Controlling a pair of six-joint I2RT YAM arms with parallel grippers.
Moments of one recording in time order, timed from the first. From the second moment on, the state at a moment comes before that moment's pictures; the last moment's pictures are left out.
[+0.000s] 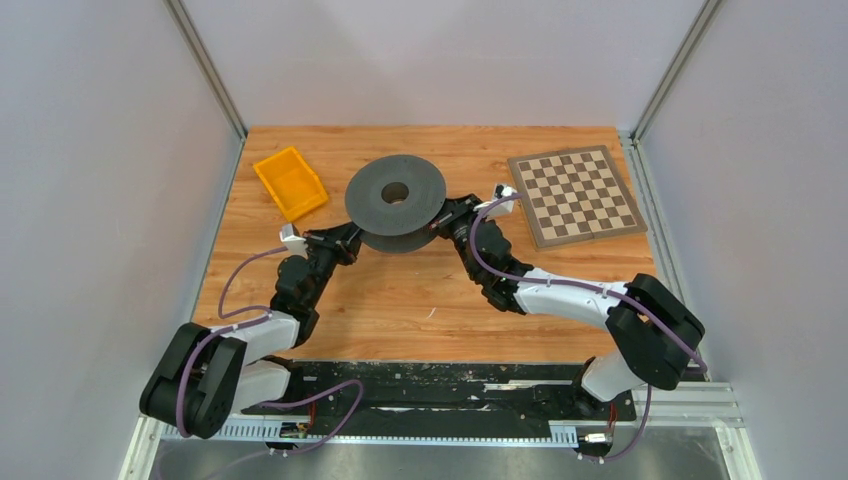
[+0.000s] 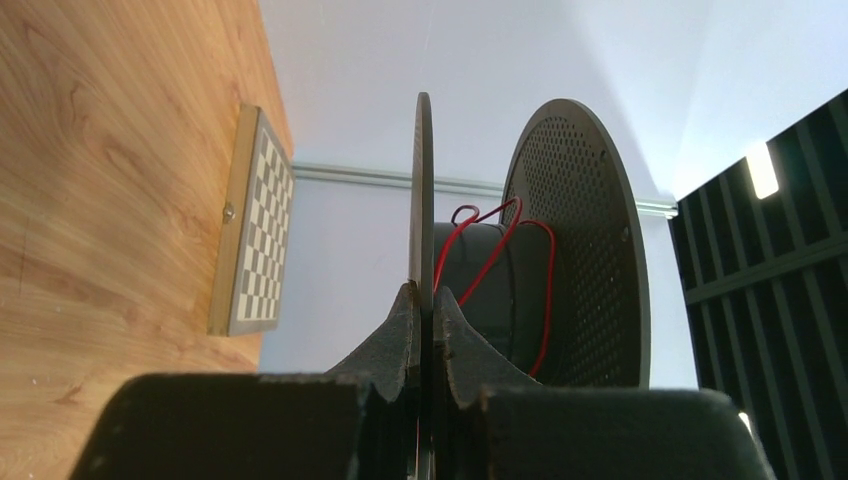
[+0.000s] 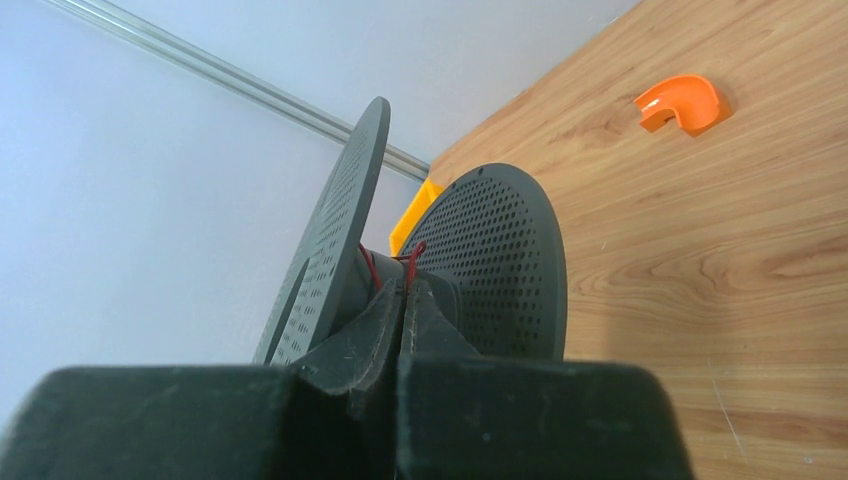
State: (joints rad) left arm -0.33 1.17 0.19 1.06 0.01 -1.73; right arm 0.88 1.50 0.79 0.77 0.55 1.00
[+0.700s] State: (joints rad) left arm -0.33 1.12 0.17 1.07 -0.01 -1.72; right arm 0.88 1.46 0.77 0.77 0.54 1.02
